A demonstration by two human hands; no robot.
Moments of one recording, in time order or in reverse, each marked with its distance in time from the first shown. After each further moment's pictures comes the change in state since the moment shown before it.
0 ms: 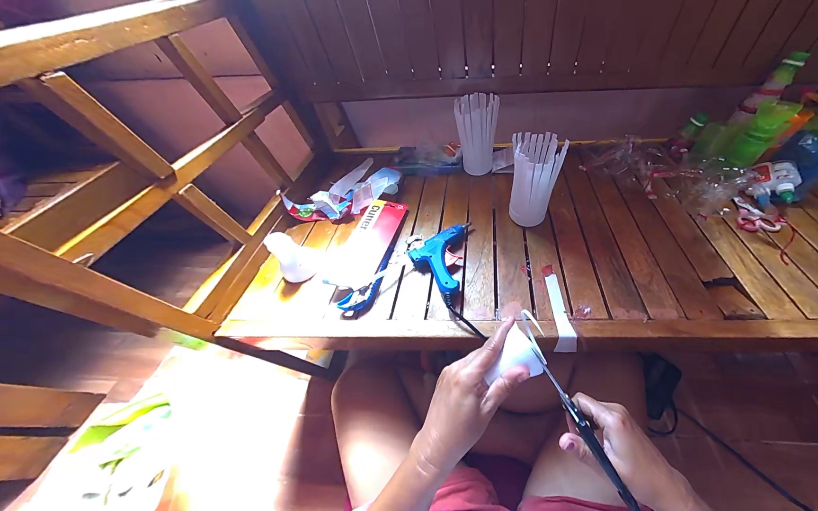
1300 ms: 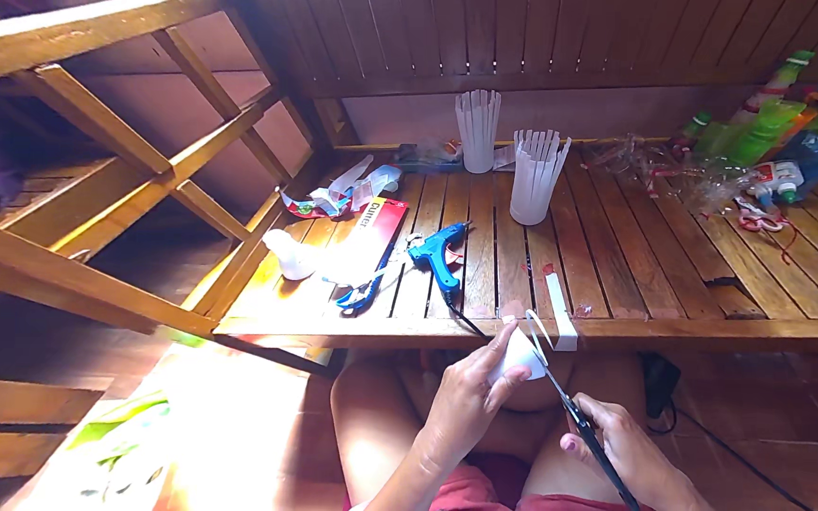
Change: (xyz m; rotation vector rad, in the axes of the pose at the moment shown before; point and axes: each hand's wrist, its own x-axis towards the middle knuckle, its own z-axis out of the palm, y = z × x) left_hand 0.000 0.000 0.004 0.003 -0.015 0.010; right_hand -0.003 0.000 -0.002 -0.069 -0.043 0.017
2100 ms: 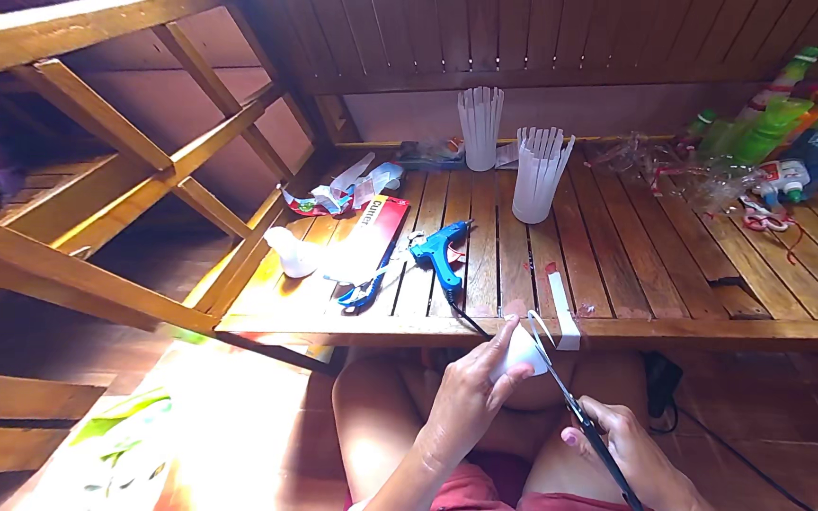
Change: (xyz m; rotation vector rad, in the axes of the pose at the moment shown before) left_hand 0.002 -0.002 0.000 0.046 0.040 0.053; right_hand -0.001 0.000 0.006 0.022 0.099 -0.051
